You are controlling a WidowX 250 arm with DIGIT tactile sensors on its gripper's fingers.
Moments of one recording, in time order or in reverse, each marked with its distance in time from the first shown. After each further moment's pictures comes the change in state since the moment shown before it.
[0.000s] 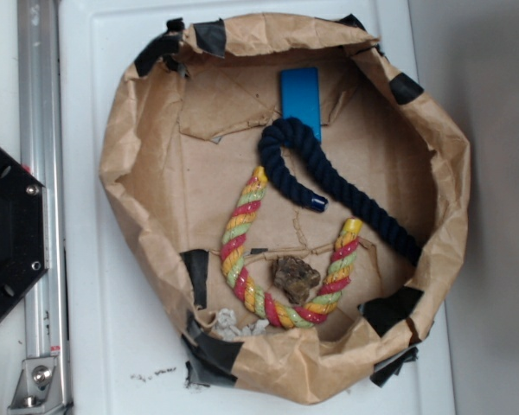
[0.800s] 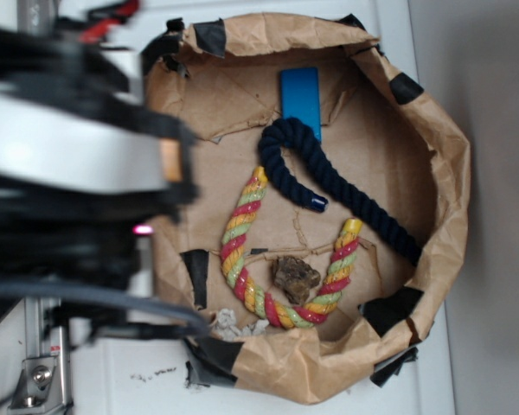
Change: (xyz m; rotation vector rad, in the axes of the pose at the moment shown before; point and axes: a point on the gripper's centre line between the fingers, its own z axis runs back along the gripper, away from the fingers) arm 0.088 0.006 -0.062 0.135 -0.015 -0.253
